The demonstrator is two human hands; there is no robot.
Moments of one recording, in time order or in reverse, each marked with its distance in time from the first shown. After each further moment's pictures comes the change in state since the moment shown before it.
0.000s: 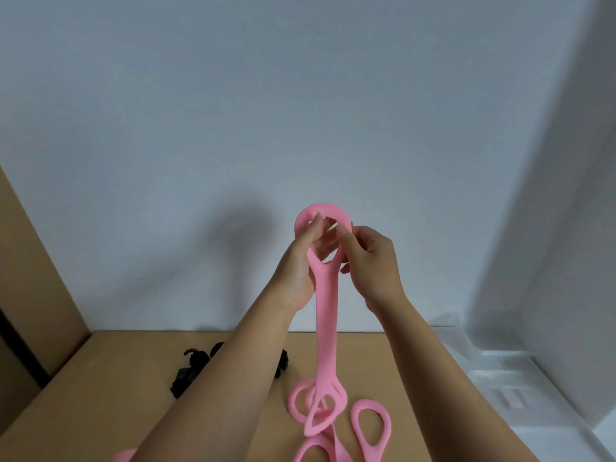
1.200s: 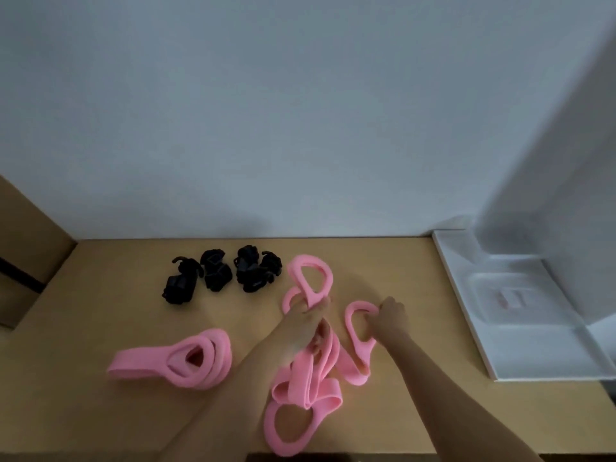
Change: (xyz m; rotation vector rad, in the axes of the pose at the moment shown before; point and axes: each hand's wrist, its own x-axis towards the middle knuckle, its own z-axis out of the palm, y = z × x) left_hand -0.094 -0.182 -0.076 0.480 0.170 -0.676; right_hand -0.103 0.269 -0.053 -0.914 -0.230 0.865
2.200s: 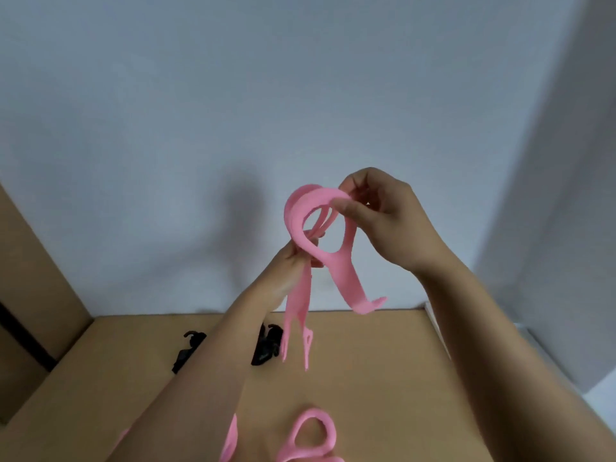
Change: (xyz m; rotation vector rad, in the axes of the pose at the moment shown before) left_hand -0.033 0.174 -0.034 0.202 0.100 0.603; right_hand -0.172 -0.162 -0.232 0.596 0.193 -1.219
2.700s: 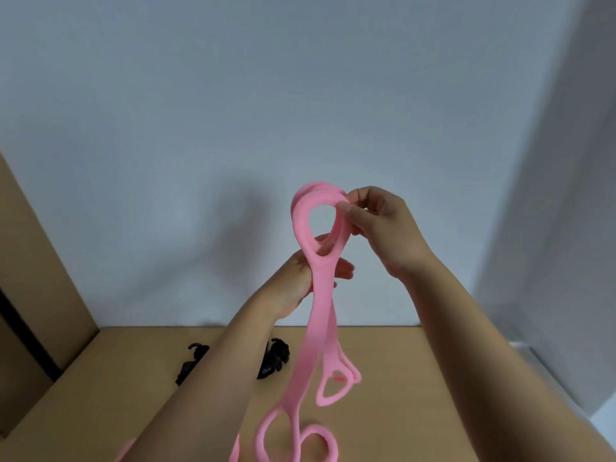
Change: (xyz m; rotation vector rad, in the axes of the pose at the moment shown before) left_hand -0.018 0.036 0.005 -0.125 -0.117 0.039; right_hand 0.014 0.007 0.007 0.218 0.110 0.175
